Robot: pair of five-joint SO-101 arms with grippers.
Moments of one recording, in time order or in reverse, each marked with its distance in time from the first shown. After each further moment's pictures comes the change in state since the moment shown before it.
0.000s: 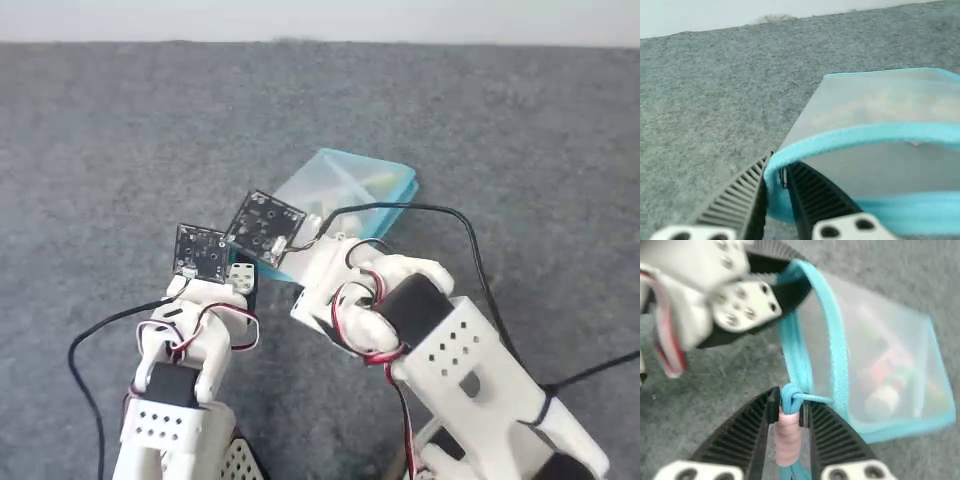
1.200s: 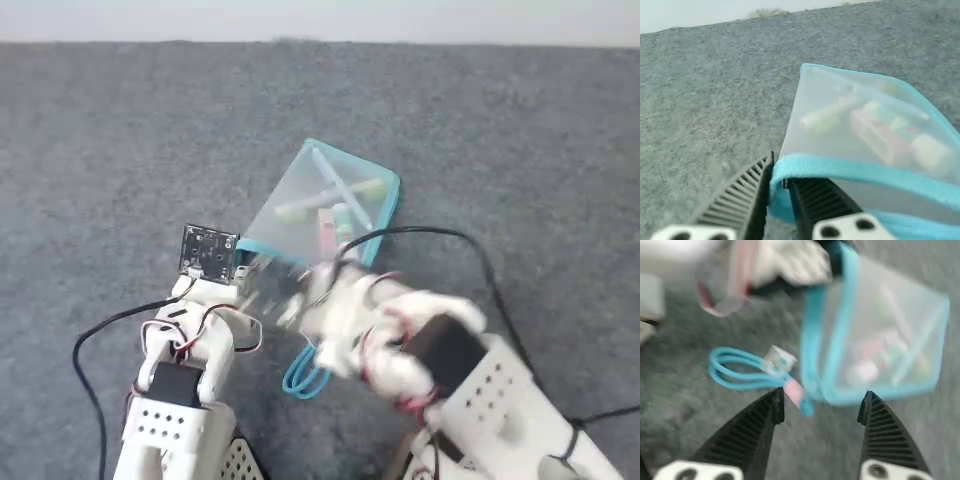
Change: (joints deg) left arm 0.1 0.1 0.6 -0.1 -0.4; right arm 4.1 -12.7 10.4 6.8 8.3
